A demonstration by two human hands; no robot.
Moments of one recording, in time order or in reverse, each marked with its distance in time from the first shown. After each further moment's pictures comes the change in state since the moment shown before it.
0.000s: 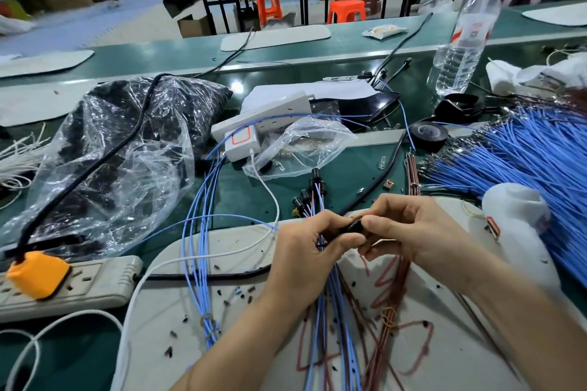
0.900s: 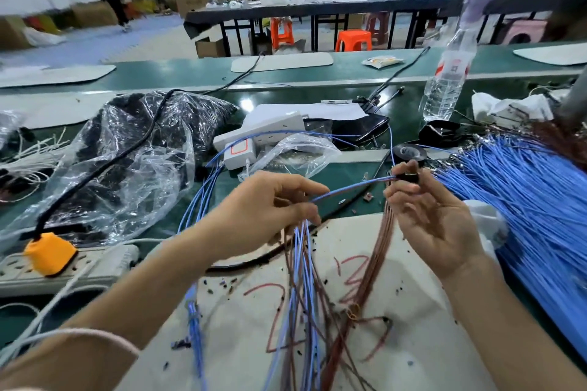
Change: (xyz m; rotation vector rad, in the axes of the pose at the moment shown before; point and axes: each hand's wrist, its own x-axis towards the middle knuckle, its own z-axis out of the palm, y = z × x) left_hand 0.034 0.072 -0.057 -0.028 -0.353 -0.218; right_hand 0.004 -0.020 -0.037 1.152 0.064 -0.064
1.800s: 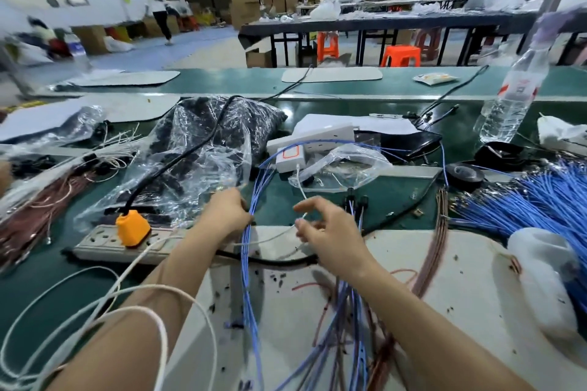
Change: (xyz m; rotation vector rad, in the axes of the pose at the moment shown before) left_hand -0.012 -0.099 -0.085 0.689 0.402 -0.679; right_hand 0.028 0.148 0.020 -1.688 -0.240 -0.156
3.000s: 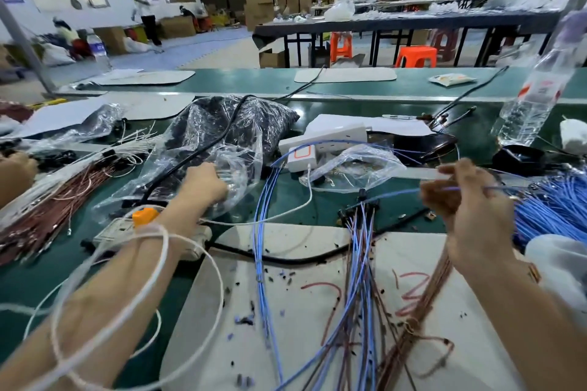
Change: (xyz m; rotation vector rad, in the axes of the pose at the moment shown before) left_hand 0.031 -0.030 -0.041 0.078 0.213 -0.127; right_hand -0.017 -0.002 -0.106 0.688 0.609 -0.027
